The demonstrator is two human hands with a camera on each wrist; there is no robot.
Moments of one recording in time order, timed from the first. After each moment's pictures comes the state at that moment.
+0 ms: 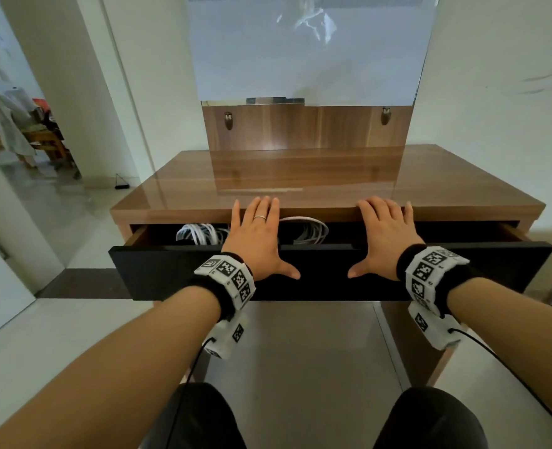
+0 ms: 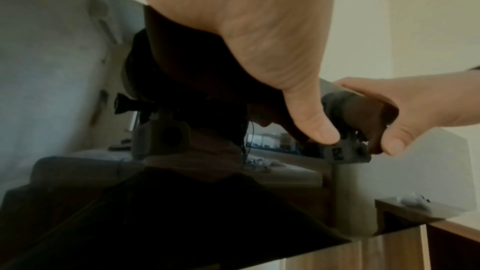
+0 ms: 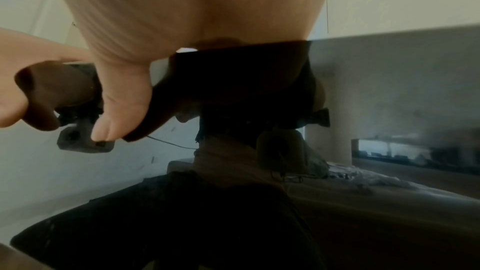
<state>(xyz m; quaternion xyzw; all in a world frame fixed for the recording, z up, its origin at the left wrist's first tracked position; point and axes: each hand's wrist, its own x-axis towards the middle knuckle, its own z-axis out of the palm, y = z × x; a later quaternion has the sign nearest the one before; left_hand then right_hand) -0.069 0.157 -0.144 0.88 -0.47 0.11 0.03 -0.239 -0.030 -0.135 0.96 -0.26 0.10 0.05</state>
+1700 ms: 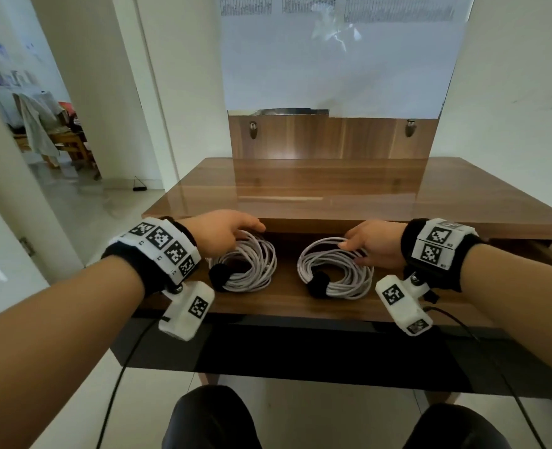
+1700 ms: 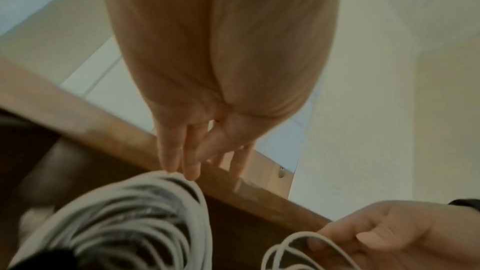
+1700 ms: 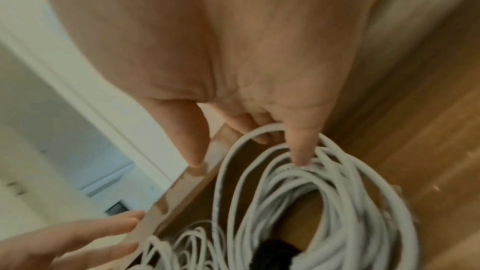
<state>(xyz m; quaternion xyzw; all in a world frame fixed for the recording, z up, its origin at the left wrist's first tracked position) -0.021 0.247 -0.063 0.87 -0.44 -0.18 0.14 -0.193 0.013 -0.092 0.94 -0.24 -0.07 -0.23</state>
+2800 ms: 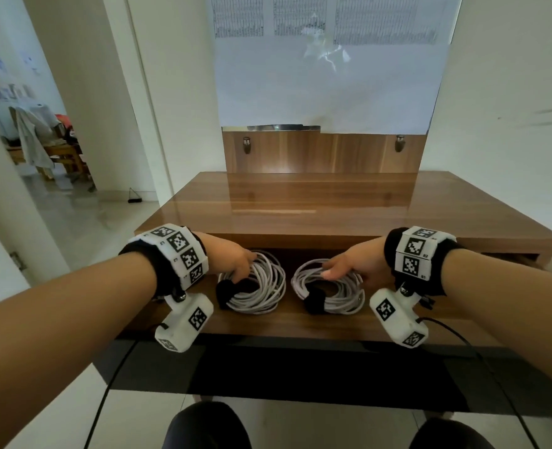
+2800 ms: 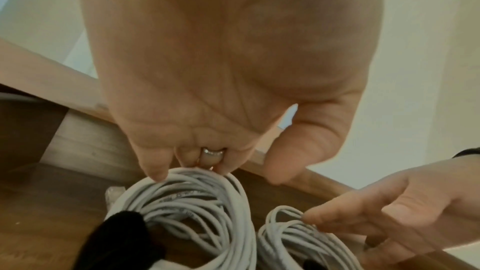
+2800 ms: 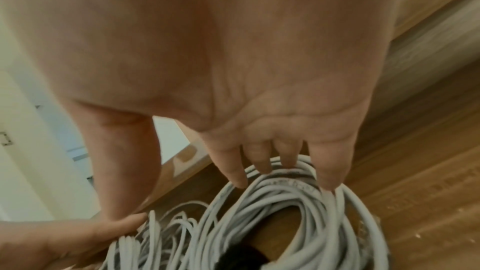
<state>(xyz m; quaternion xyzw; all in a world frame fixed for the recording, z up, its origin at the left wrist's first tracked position) -0.037 0.211 -0.060 0.88 -0.36 -0.32 -0.02 -0.174 0.002 -0.090 0.80 -0.31 -0.24 -0.45</state>
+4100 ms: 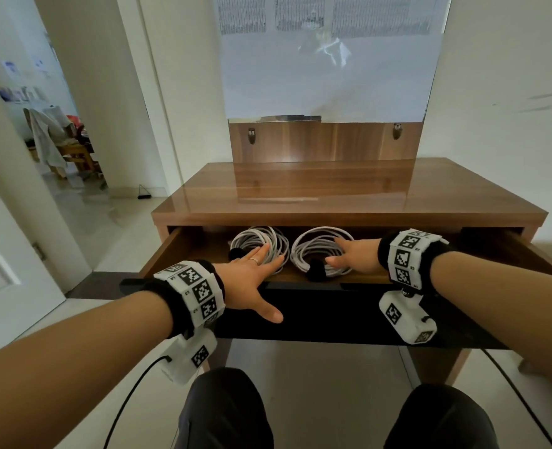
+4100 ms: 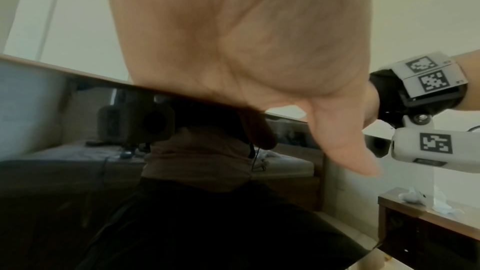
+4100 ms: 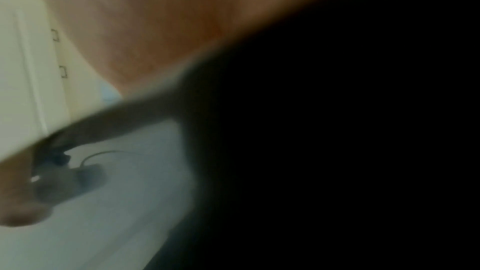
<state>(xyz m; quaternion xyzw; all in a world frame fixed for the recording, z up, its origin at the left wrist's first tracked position) -0.102 0.259 -0.107 0.84 -0.50 -0.21 -0.06 -0.214 0.039 -0.092 0.91 -0.27 -0.22 -0.22</state>
